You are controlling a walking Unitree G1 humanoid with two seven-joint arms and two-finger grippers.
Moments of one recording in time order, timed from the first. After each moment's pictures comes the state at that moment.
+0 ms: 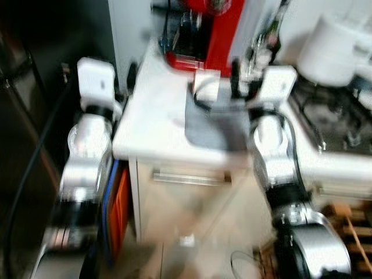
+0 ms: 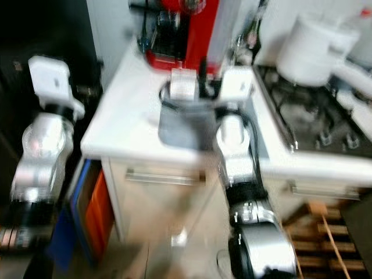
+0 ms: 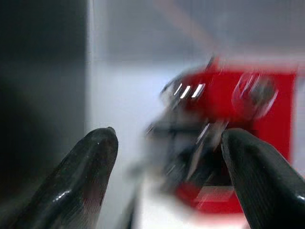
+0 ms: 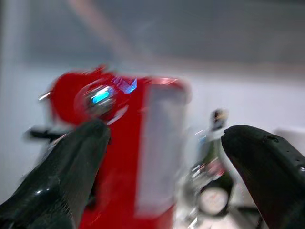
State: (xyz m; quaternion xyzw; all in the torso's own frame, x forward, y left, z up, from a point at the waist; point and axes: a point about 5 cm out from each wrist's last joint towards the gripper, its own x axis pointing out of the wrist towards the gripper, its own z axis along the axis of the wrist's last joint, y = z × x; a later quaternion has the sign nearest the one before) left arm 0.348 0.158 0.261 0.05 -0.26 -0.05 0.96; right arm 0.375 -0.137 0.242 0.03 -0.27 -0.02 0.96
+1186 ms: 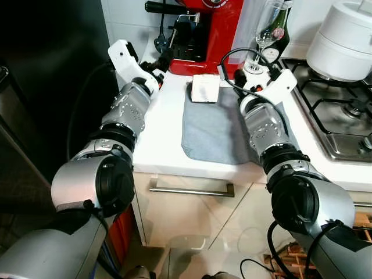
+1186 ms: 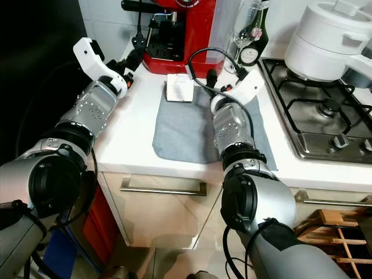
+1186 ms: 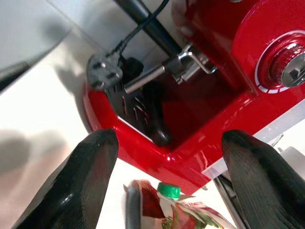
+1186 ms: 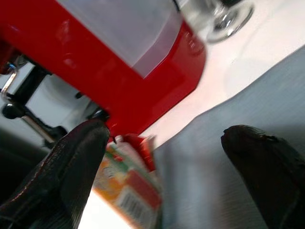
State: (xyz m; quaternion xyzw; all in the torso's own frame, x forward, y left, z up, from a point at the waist) left arm 0.423 0.119 0.231 -0.34 -0.01 -0.11 0.93; right arm 0.412 -0.118 0.185 0.42 0.03 -0.01 0.91
